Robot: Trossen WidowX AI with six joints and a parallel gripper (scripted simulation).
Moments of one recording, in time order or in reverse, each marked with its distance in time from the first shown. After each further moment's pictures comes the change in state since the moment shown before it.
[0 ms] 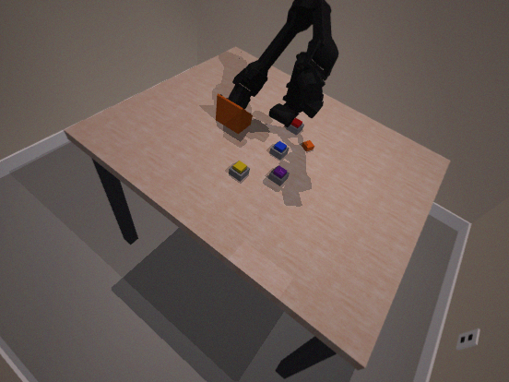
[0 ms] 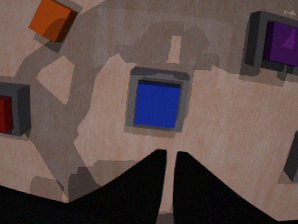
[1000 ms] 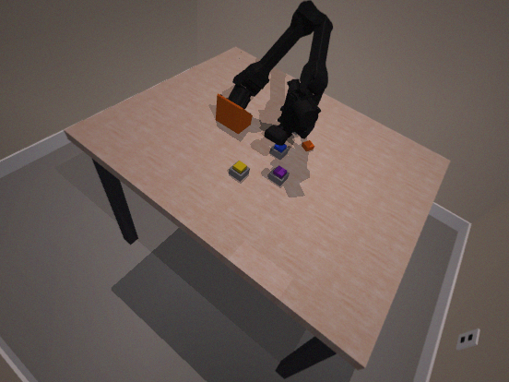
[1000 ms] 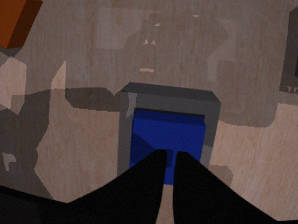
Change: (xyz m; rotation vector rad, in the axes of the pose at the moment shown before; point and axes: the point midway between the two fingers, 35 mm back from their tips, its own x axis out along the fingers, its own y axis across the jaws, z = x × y) arm 0.082 0.009 -0.002 0.014 0.001 0.014
